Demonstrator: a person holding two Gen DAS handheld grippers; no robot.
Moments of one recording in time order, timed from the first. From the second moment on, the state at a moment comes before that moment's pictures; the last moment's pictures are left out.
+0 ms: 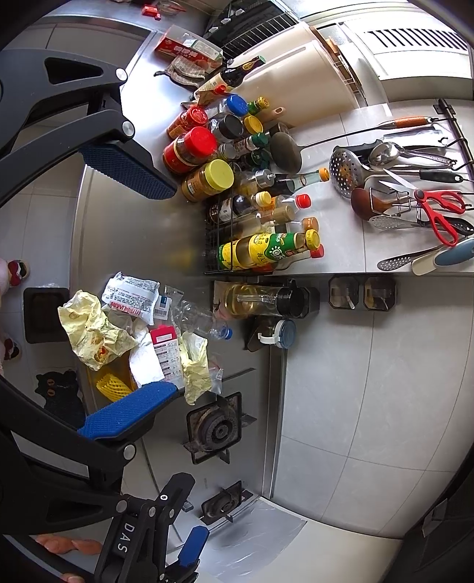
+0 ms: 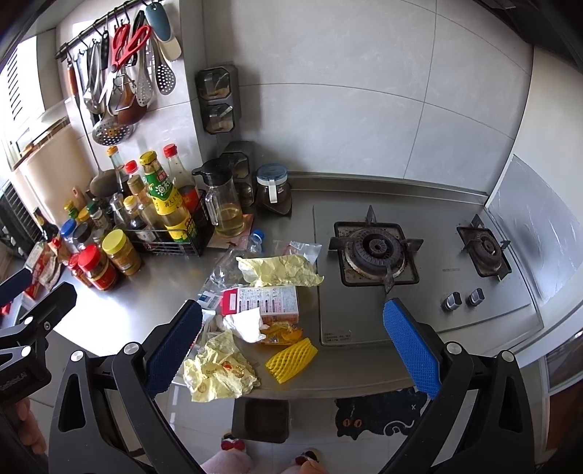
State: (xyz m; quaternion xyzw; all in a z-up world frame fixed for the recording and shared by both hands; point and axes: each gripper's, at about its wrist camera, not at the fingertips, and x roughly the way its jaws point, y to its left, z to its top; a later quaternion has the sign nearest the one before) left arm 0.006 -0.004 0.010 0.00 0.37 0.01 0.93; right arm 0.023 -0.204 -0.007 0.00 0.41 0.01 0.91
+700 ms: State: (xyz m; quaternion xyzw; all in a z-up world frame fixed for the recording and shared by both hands) left arm 0.013 -0.005 0.006 -0.01 0.37 0.01 0.93; right arm 0.031 -0.208 -0.012 0.00 0.41 0.02 0.91
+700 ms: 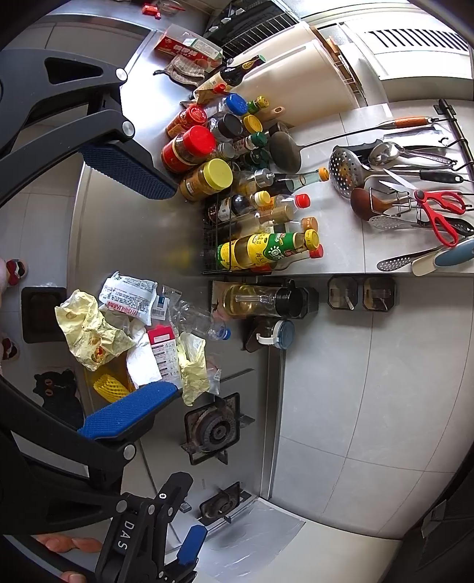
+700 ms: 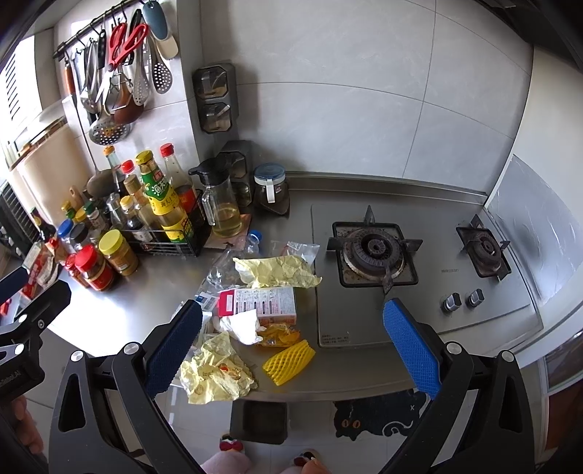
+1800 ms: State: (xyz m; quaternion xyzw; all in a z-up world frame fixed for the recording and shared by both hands) left arm 0.018 -0.036 -0.208 0.07 0.42 -0.19 0.88; right arm 0.064 -0.227 -0.258 0.12 0.59 0.02 0.80
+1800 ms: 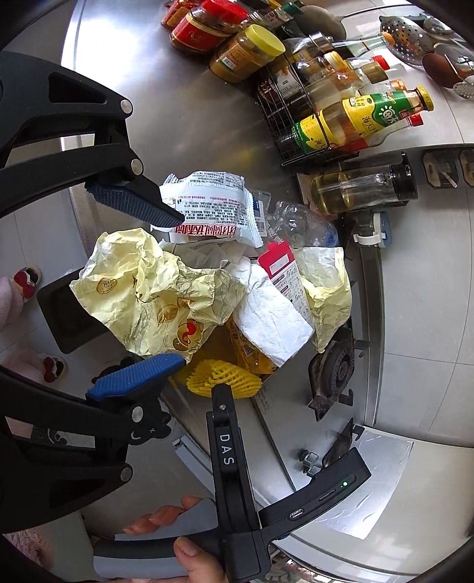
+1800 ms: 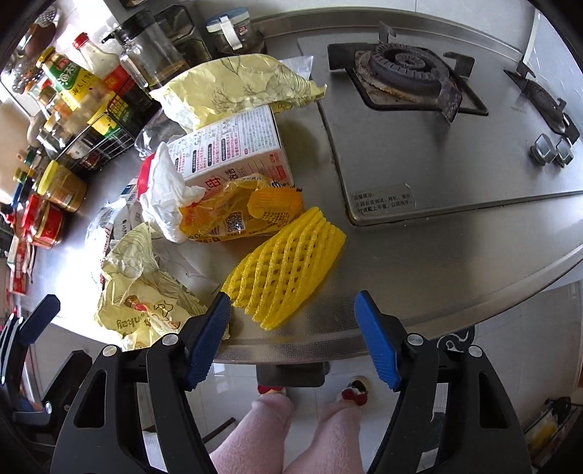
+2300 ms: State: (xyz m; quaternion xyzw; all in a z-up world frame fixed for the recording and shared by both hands) left arm 0.020 -0.041 -0.225 0.06 0.44 -0.20 0.87; right arm 0.048 -0.246 -0.257 0.12 0.56 0.04 0.82
